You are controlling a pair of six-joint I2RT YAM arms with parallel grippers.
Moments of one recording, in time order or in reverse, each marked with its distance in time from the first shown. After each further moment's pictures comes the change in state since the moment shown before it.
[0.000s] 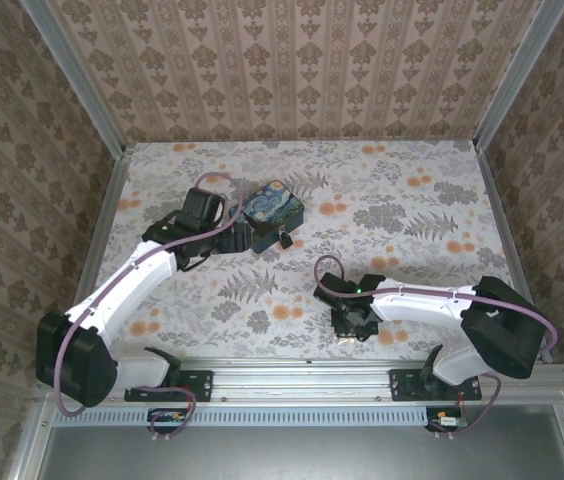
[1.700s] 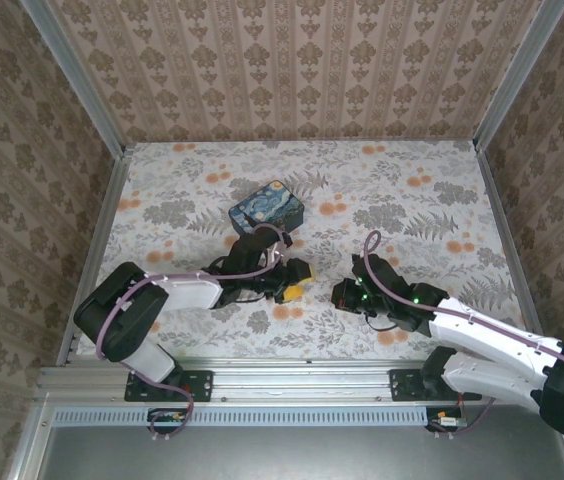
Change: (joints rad) left arm -0.278 0.299 -0.424 1.089 0.648 -0.925; right arm -0.147 -0.463 -0.145 0.385 -0.109 0.013
